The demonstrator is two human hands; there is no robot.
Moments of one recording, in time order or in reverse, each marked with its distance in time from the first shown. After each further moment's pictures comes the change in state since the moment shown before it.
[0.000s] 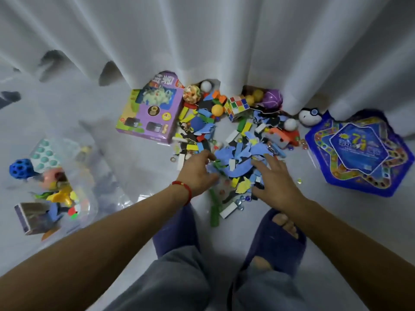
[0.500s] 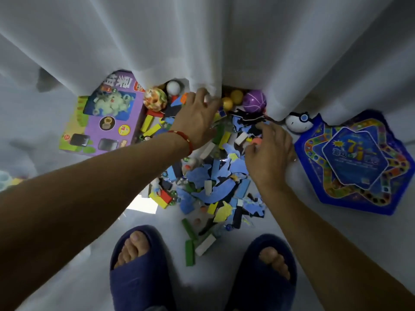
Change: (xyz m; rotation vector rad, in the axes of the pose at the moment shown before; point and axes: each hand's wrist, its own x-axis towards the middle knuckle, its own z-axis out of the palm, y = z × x) left_hand 0.181 0.068 -0.006 0.685 0.238 0.541; right_hand 0.116 0.021 -0.023 0.150 0.663 0.258
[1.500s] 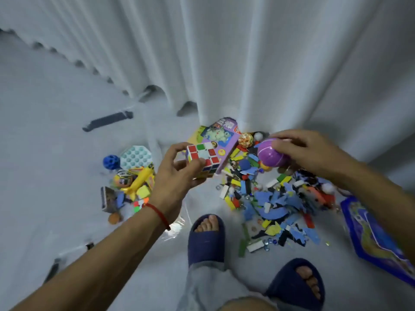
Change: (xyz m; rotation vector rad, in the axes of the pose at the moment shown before) left_hand -0.281 0.011 -0.232 -1.486 0.544 -0.968; right_hand -0.039 -0.187 -0.235 0.491 -0.797 -0.343
